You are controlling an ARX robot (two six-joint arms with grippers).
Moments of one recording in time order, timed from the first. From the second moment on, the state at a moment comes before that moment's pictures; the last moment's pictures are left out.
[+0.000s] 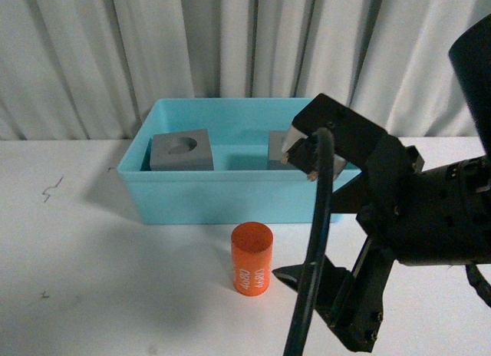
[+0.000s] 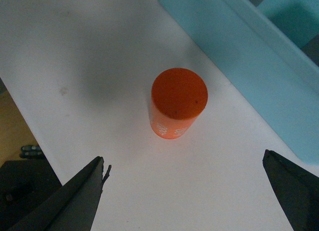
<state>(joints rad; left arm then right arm) 0.00 0.00 0.01 0.00 0.00 -0.01 0.37 1.75 0.82 0.15 -0.41 -0.52</state>
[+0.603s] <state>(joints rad) 0.00 0.00 0.01 0.00 0.00 -0.01 0.41 1.96 0.92 0.23 -0.35 -0.47</state>
